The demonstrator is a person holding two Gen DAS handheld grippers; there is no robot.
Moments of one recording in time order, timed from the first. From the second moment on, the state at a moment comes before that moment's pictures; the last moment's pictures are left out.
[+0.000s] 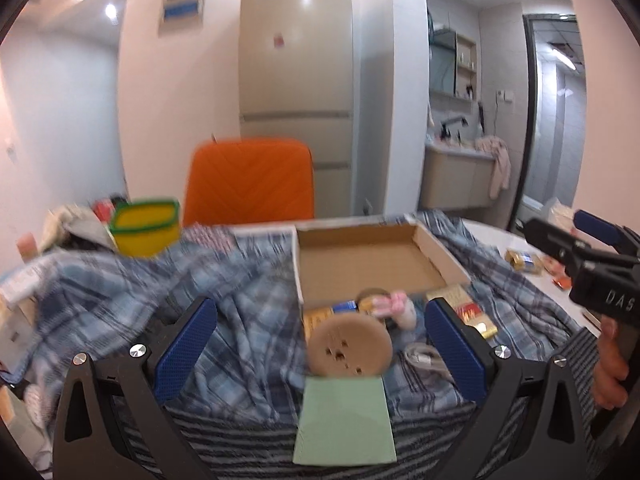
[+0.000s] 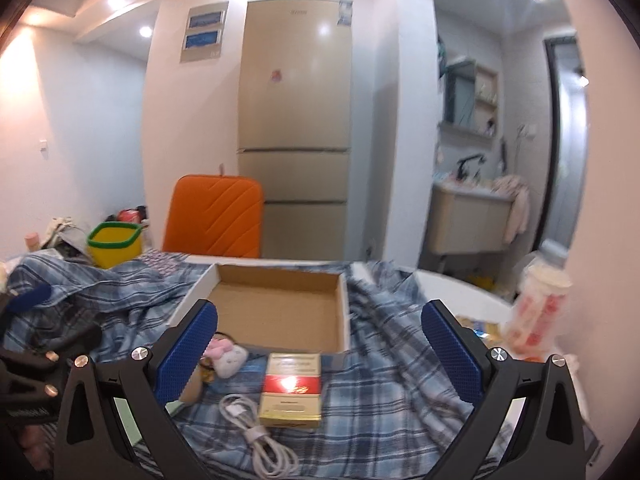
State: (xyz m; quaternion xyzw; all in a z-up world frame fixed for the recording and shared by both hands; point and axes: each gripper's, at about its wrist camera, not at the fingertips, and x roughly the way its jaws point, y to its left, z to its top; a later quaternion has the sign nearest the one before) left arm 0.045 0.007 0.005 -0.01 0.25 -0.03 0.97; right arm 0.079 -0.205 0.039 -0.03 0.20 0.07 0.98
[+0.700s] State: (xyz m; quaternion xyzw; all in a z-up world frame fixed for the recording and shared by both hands) left arm 0.085 -0.008 -0.078 0.00 0.46 -0.08 0.88; right arm 0.103 -0.187 -0.025 -0.05 0.30 0.11 0.95
